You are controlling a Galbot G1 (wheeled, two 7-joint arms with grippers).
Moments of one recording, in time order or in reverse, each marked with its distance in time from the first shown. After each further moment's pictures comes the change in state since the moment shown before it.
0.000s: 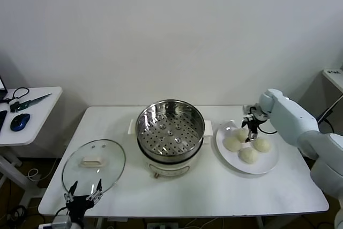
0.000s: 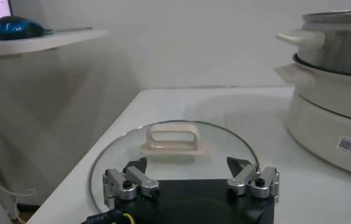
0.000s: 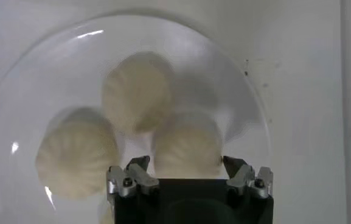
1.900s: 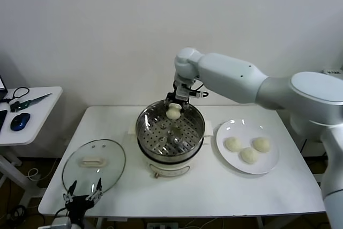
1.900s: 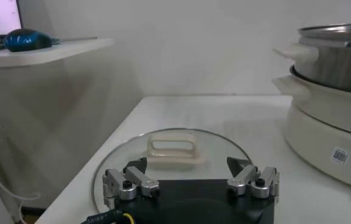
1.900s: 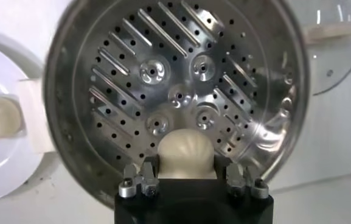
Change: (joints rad) left arm 0.025 -0.013 0.011 -0.047 0.003 -0.006 -0.029; right arm 0.378 0.272 -0.455 0.487 -0.088 0.609 0.067
